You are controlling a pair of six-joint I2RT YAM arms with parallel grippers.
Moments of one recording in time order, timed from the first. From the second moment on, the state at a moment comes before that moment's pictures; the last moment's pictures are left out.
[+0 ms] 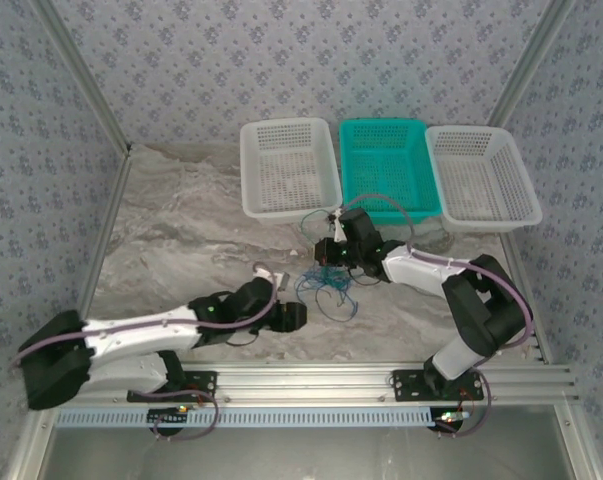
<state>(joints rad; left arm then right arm) -1.12 1.21 0.54 -0.10 -0.01 -0.91 0.58 1.58 0.82 0.02 -0.28 0.64</state>
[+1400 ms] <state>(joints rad) -1.06 1.78 0.99 -0.34 -0.09 -1.08 0.47 1.54 0.84 -0.04 -0.09 1.06</state>
